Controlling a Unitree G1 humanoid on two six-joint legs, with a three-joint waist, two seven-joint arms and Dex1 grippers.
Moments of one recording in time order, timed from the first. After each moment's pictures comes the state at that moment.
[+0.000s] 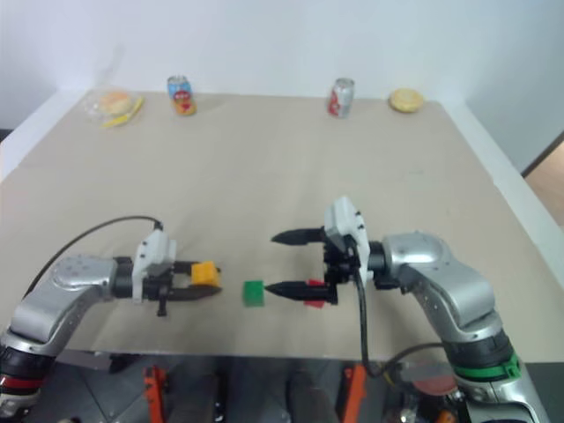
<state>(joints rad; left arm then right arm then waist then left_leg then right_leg) -0.28 0.73 -0.14 -0.17 -0.41 0.34 -1.25 -0.36 -0.73 0.05 -0.43 0.68 0.61 1.10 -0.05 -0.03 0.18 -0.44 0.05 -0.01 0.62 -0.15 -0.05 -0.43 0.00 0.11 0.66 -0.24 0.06</state>
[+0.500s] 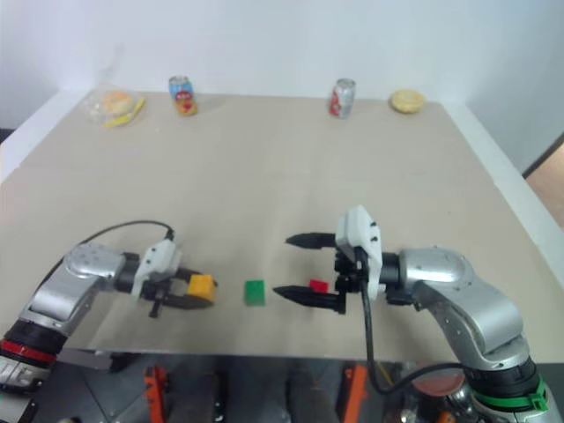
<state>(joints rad) -0.37 0.71 -0.20 0.11 -0.32 0.14 -1.43 -0.27 -0.76 -0.02 -0.55 0.71 0.63 0.99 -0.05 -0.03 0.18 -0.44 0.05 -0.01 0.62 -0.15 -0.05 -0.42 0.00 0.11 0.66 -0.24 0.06</state>
